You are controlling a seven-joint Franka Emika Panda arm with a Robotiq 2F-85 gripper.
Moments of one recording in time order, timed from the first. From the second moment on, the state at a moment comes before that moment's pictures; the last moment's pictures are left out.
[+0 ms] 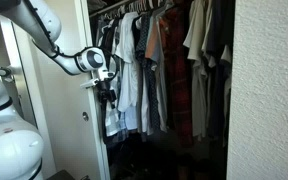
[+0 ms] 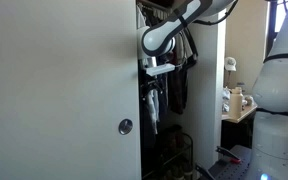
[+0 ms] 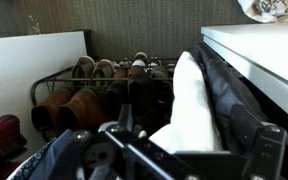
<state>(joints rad) 0.04 -0.25 0.35 -2.37 -0.11 2.09 0.47</state>
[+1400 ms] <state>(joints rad) -0.02 -0.45 0.20 -2.33 -0.41 2.07 0.48</state>
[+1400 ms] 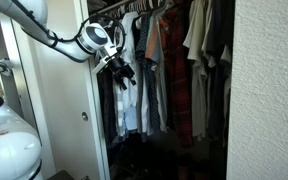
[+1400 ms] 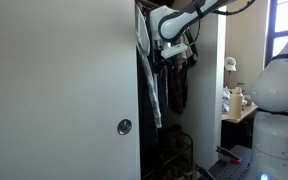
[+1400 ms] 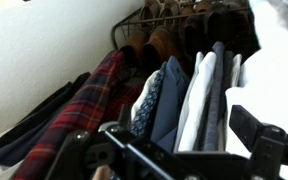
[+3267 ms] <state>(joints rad) -0.11 -0.20 0.00 -1.57 -0.29 2.13 0.08</state>
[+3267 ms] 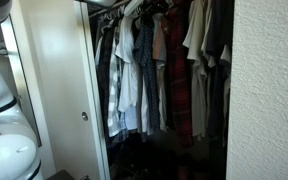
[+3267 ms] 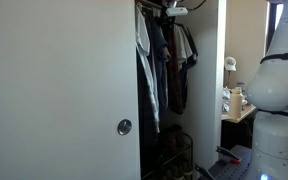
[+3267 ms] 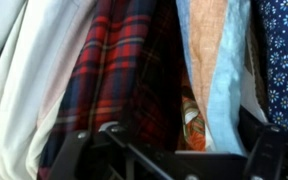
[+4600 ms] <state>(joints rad) -0.12 0.04 -0.03 -1.03 -0.24 1.85 0.08</state>
